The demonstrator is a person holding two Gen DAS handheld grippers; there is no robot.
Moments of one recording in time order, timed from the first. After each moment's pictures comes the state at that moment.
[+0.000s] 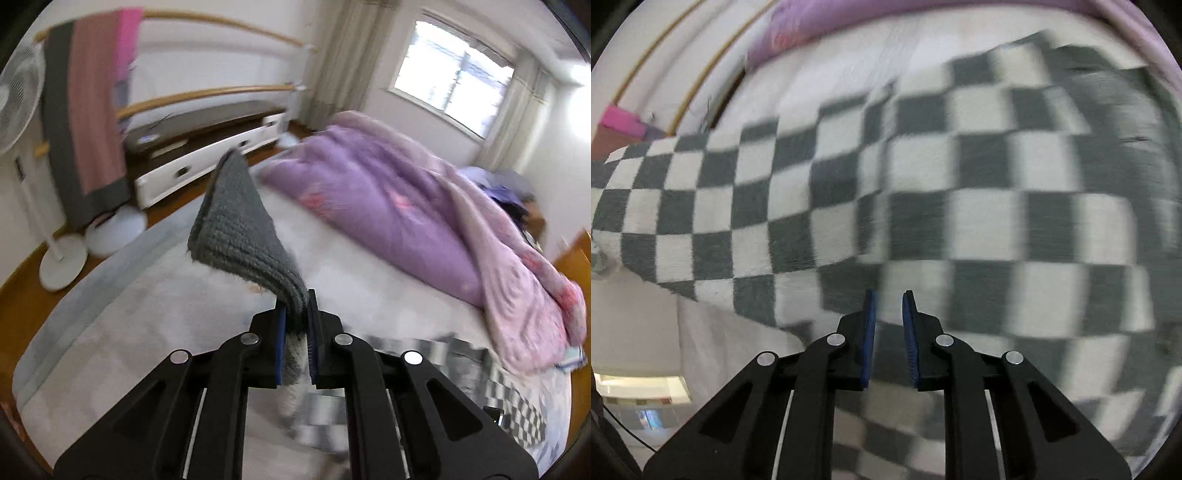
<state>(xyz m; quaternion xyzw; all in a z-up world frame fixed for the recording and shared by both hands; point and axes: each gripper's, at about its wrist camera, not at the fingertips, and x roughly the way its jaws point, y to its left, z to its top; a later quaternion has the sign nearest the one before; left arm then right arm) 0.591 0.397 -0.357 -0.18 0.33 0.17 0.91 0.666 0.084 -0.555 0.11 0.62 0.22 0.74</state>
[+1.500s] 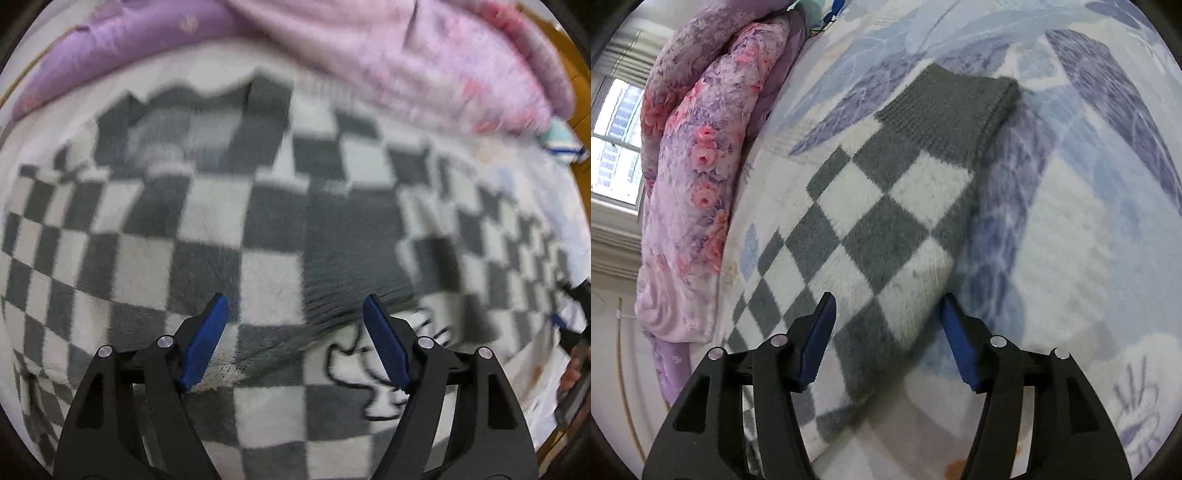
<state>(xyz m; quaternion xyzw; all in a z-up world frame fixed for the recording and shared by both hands) 0.734 -0.126 -0.626 -0.03 0.60 -0.03 0.80 0.641 -0.602 -0.623 0.46 0.45 -0.20 0.74</state>
